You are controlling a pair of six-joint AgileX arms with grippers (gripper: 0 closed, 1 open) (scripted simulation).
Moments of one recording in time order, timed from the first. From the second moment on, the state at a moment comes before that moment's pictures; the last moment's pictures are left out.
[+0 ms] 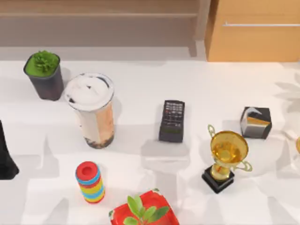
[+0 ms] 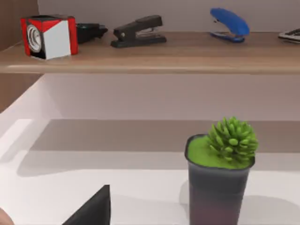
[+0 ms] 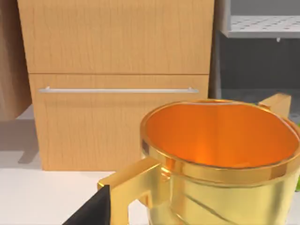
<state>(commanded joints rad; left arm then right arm) 0.00 0.00 0.00 0.00 0.00 0.00 0.00 0.00 0.00 0.00 0.00 0.00</state>
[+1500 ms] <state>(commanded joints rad) -0.43 1.62 1.46 0.17 -0.40 0.02 0.00 0.00 0.00 0.00 0.00 0.00</state>
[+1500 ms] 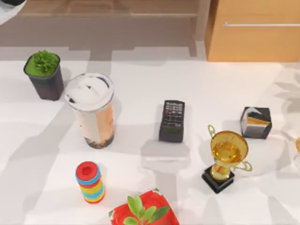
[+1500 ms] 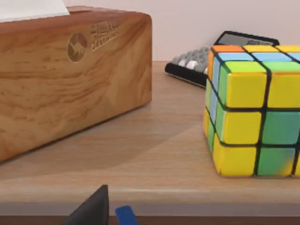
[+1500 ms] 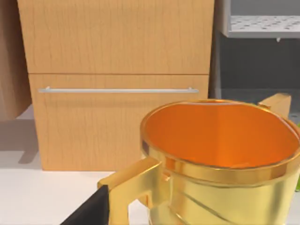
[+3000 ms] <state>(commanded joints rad) -0.41 1.99 1.89 0.11 -0.37 0.02 0.00 0.00 0.00 0.00 0.00 0.00</state>
